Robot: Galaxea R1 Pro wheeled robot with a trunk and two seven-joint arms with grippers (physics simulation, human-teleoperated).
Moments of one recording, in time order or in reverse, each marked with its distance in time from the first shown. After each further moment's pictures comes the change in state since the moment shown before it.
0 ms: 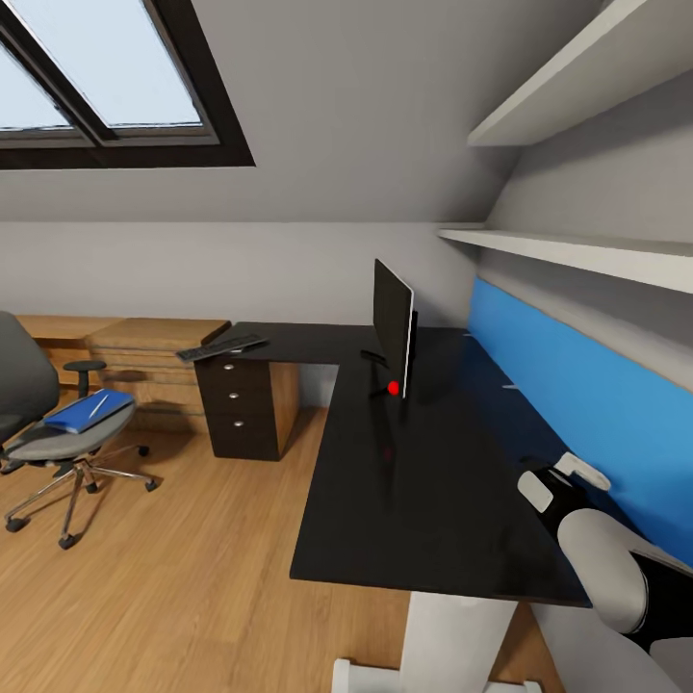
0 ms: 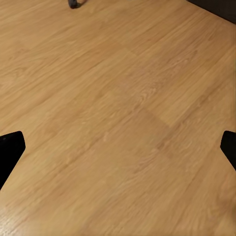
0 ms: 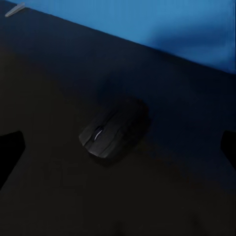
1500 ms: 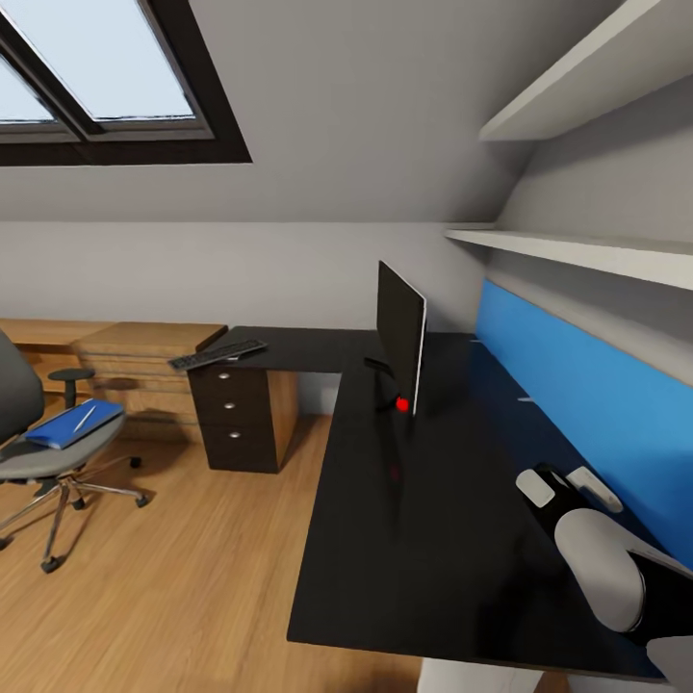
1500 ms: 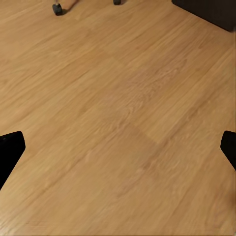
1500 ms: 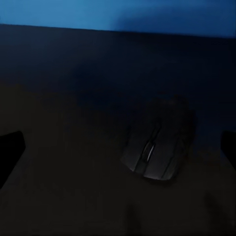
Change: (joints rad) left arm 0.000 0.000 -0.015 0.003 -0.001 -0.001 -0.002; right arm -0.001 0.010 -0.016 0.000 -0.169 -0.092 -0.143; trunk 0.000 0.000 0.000
